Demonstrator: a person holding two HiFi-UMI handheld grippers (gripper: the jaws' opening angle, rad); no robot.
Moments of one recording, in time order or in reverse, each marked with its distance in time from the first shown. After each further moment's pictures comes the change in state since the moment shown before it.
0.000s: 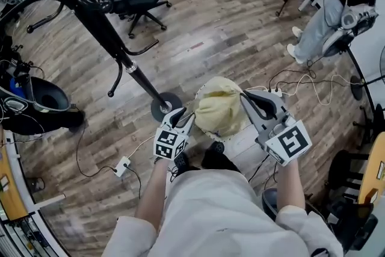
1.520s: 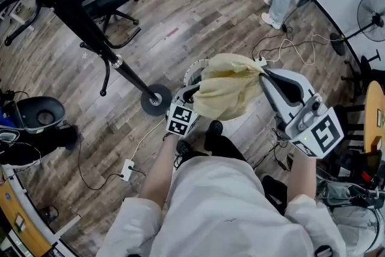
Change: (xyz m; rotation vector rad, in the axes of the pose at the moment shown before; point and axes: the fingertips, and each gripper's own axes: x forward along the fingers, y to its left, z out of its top) left arm 0.042 -0.045 0.005 0.210 -0.038 -0.238; right arm -0.062 0.043 0.077 -0.031 -0.096 -0.151
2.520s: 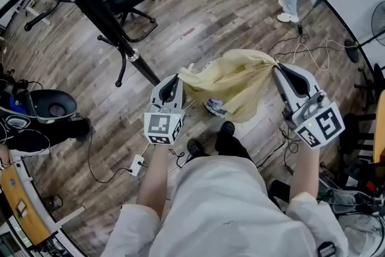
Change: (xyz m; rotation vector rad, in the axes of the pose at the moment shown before) left arm -0.135 0.067 0.111 0.001 -0.265 0.329; right arm -0.006 -0.029 -0.034 0.085 -0.002 -0.083
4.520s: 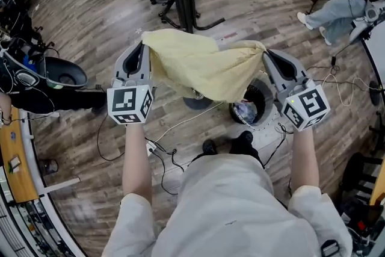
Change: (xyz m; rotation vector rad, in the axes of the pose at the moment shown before) left arm -0.137 0.229 0.108 0.185 -0.058 0.397; right arm 0.182 0.084 -0.014 -0.014 0.022 0.152
